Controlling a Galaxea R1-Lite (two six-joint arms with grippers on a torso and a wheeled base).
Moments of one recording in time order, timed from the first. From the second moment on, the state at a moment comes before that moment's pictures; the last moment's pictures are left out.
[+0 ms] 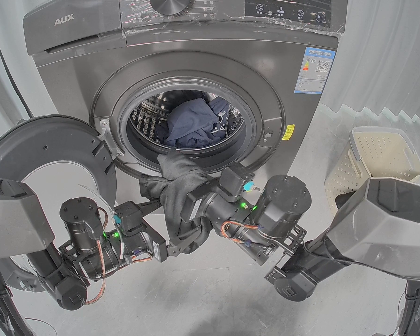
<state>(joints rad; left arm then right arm) -0.48 1.99 -0.36 -1.55 -0.29 0.06 0.87 2.22 -1.02 -1.50 -0.08 0.15</state>
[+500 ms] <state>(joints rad) -0.41 2.04 -0.43 -1.55 -0.28 0.03 0.93 2.16 -0.97 -1.49 -0.14 0.17</state>
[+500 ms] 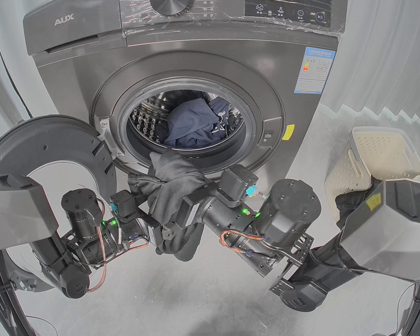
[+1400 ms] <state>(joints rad) -0.38 1.99 -0.51 -1.55 -0.25 -0.02 0.83 2.15 -0.84 -1.50 -0.16 0.22</state>
